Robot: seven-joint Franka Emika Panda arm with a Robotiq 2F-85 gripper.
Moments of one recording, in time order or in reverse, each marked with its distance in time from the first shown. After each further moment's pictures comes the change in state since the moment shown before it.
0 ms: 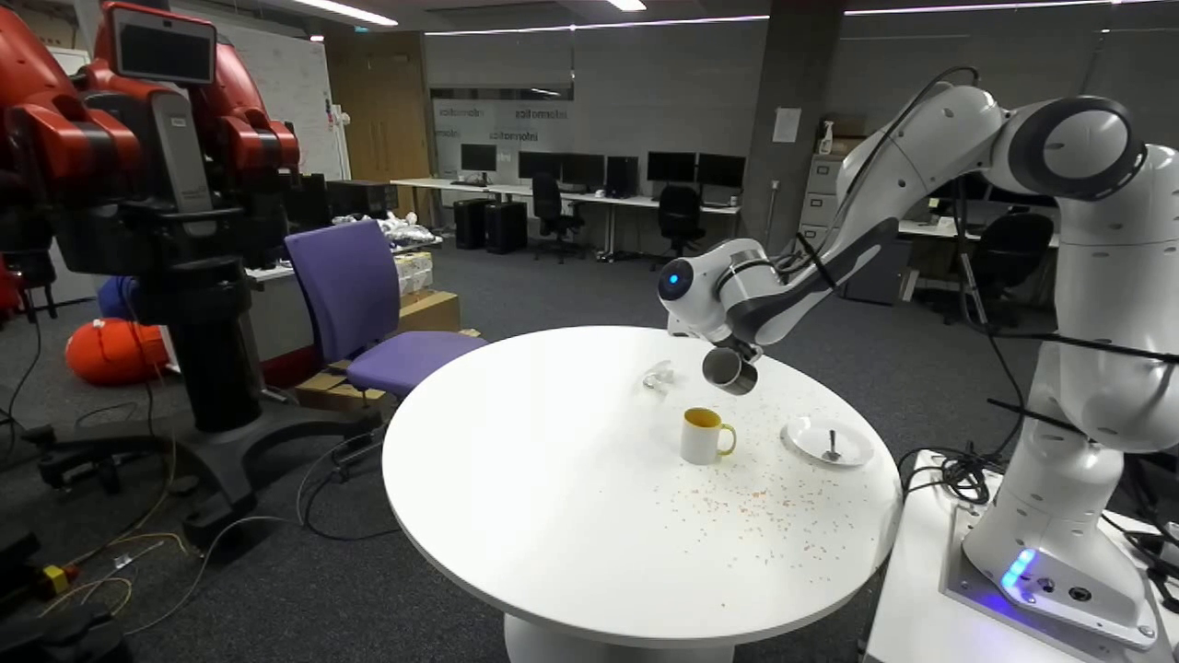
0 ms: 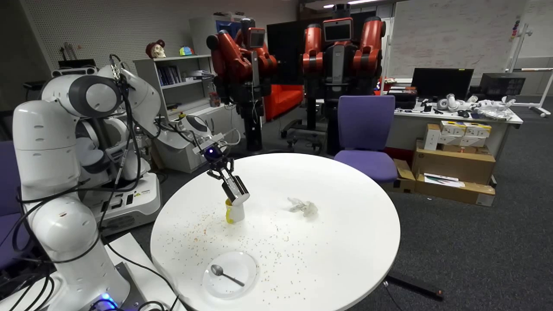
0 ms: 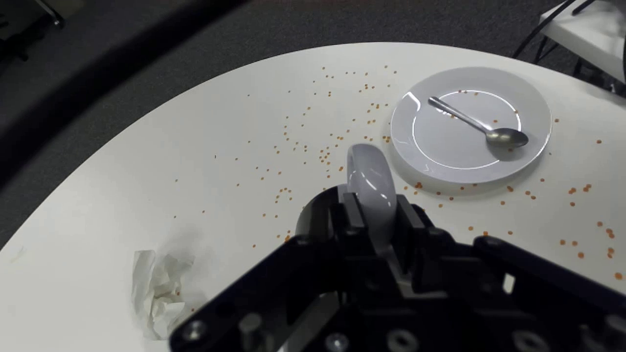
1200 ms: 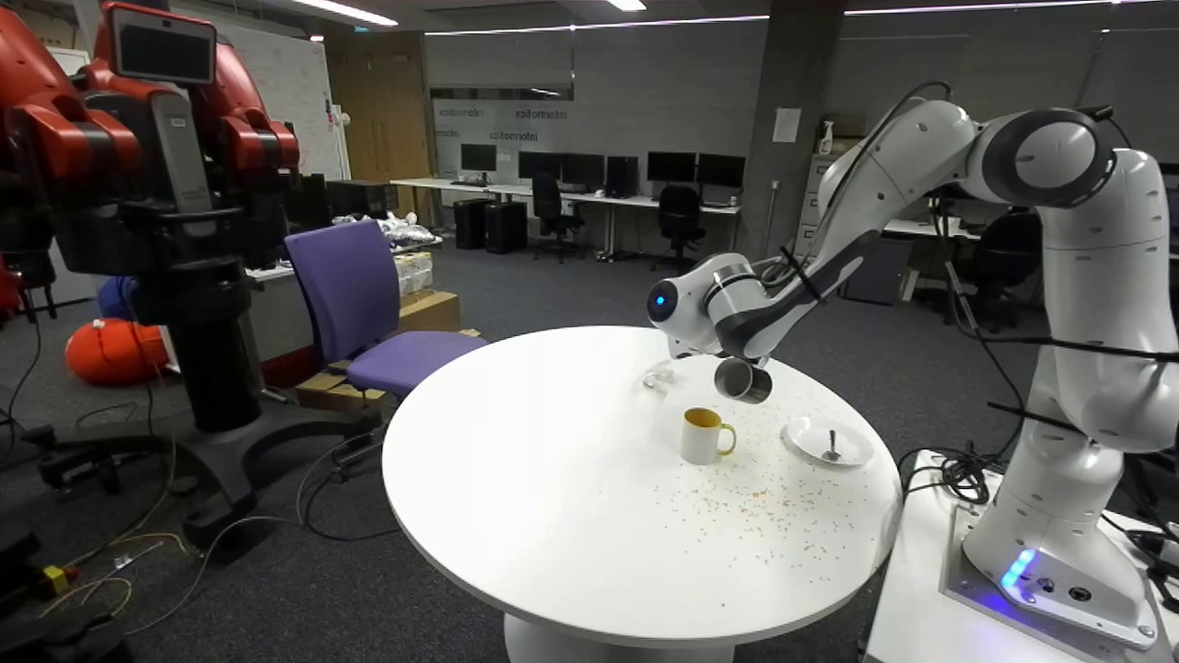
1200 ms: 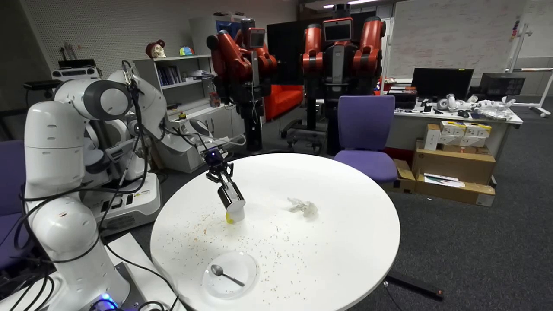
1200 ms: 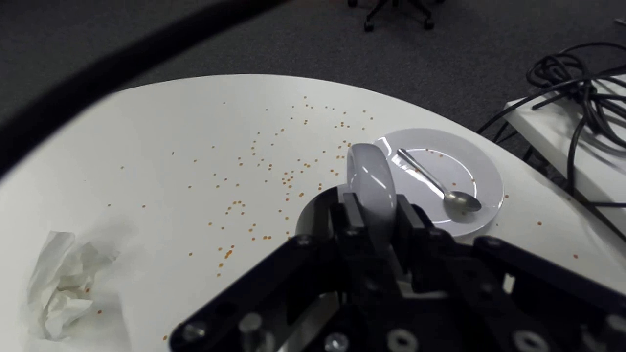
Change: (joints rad) arm 0.000 0.084 0.021 0.053 -0.001 -0.122 -0.225
